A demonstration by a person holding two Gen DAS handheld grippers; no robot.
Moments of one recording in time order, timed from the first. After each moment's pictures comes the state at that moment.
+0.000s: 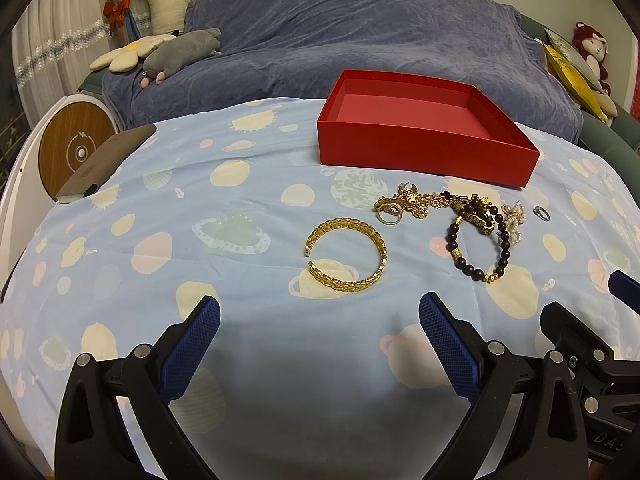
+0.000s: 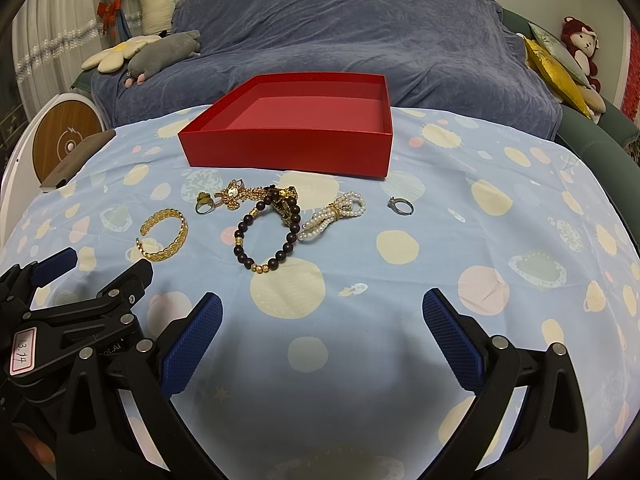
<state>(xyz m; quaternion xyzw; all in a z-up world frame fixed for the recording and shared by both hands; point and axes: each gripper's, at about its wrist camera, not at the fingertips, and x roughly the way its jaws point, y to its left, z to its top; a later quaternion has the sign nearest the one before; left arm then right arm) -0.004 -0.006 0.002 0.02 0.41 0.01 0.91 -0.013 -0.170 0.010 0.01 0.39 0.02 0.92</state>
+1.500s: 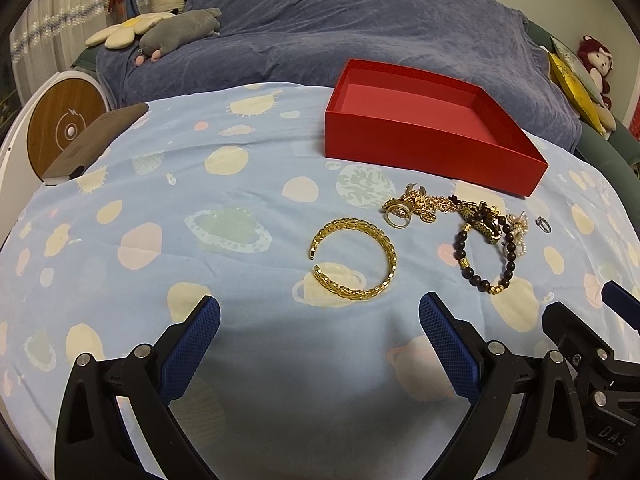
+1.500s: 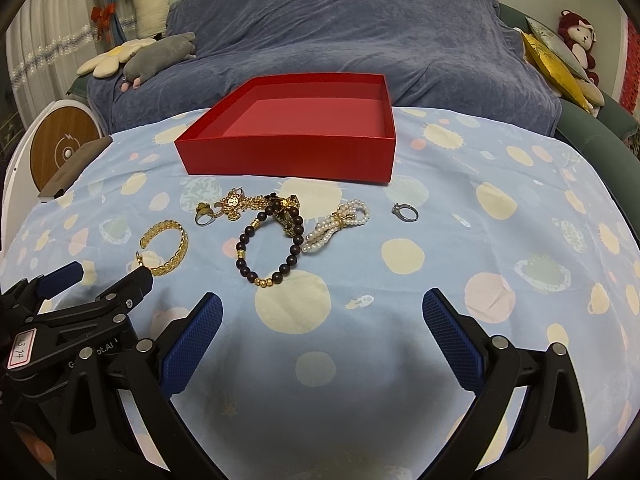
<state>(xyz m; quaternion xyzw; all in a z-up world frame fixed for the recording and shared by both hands) 0.014 0.009 -0.005 -0.01 0.43 -0.01 0.90 0.000 -0.170 0.012 0.02 0.40 0.01 0.92</state>
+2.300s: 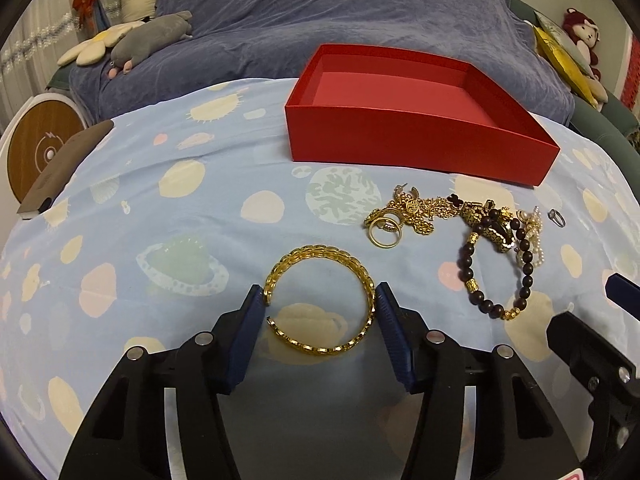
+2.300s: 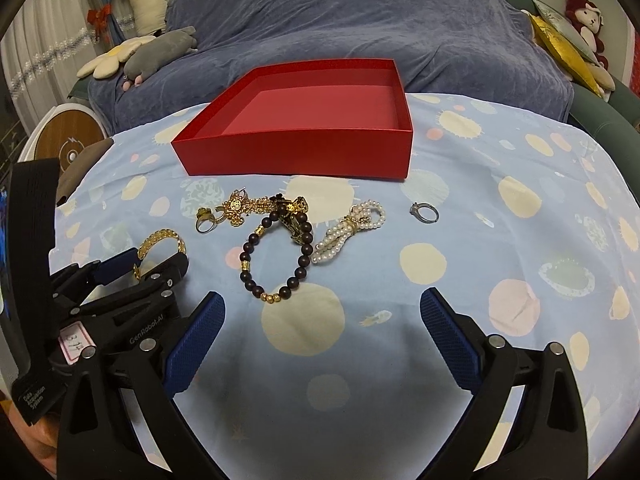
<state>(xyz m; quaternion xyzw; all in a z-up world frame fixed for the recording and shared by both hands) 0.046 -0.008 -0.019 0.03 0.44 -0.03 0.90 0.026 -0.171 0.006 0.05 0.42 0.03 0.90</state>
